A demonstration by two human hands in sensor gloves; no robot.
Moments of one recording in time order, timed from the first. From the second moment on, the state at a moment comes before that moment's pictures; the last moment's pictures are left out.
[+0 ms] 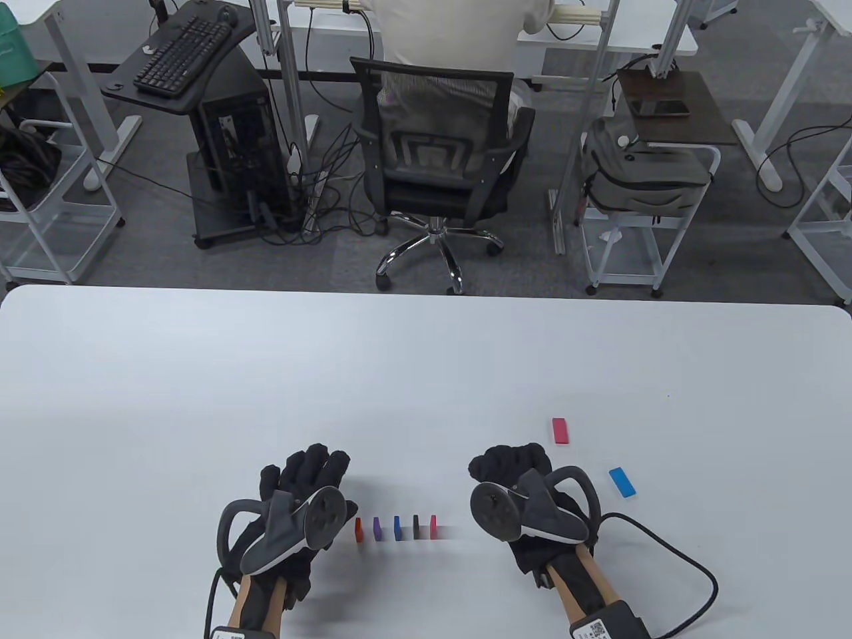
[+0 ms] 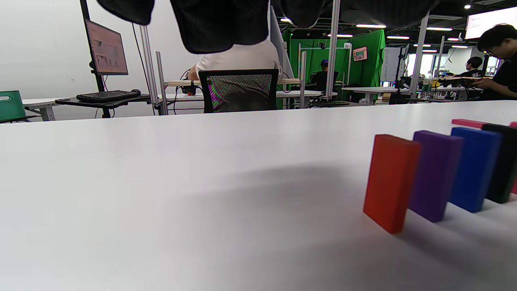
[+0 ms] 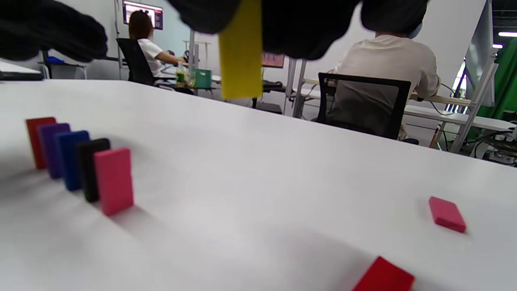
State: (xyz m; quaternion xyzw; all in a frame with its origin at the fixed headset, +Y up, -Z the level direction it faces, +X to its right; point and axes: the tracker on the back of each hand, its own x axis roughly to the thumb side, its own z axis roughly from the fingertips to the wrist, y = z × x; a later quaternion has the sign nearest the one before) left_hand -0.174 -0.712 -0.290 -0.01 -0.08 -0.03 1.00; right_hand 0.099 -0.694 -0.307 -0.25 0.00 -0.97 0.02
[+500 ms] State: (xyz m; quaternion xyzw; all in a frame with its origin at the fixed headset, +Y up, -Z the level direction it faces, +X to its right) left_hand -0.172 -0.715 -0.290 -0.01 -0.08 -0.05 1.00; right_hand 0.080 -0.728 -0.298 -0.30 0.02 -0.95 0.03
